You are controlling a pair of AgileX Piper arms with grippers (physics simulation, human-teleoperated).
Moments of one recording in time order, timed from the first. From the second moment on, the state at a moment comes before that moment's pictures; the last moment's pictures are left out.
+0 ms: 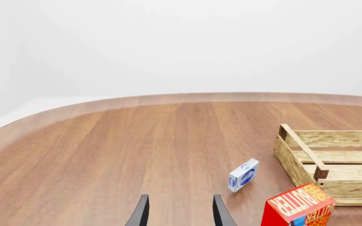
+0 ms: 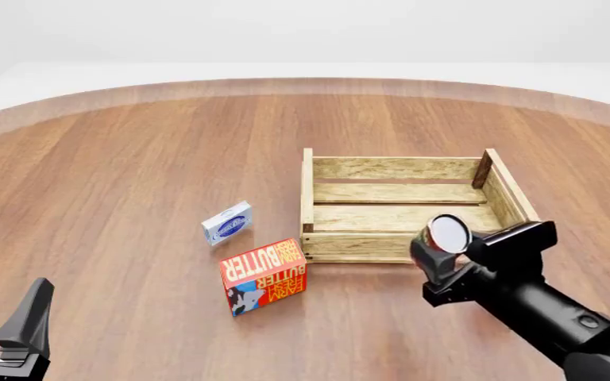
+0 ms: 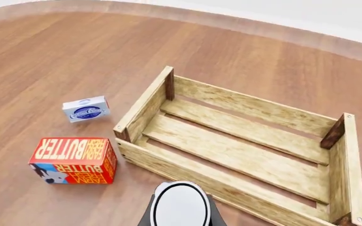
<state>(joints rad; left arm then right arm) 0.00 0.00 0.00 0.00 0.00 0.42 1.12 -0.27 -0.45 0.01</state>
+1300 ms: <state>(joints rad) 0.00 0.00 0.00 0.00 0.00 0.37 1.10 -0.52 -0.30 -0.14</state>
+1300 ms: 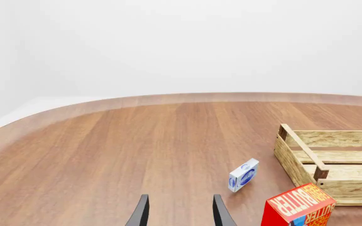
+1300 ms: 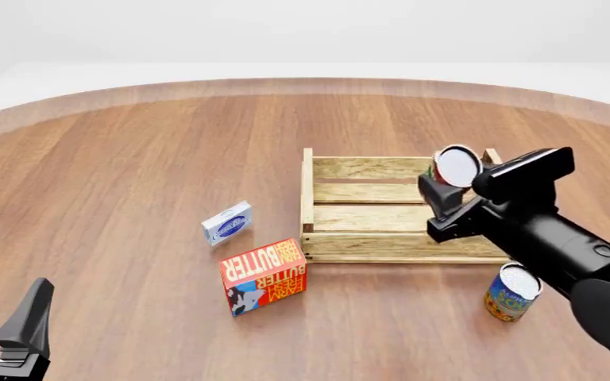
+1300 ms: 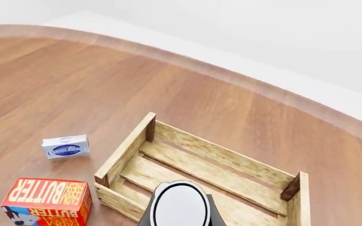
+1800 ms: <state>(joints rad) 0.00 0.00 0.00 0.00 0.00 0.37 1.25 -0.67 -0.28 -0.14</state>
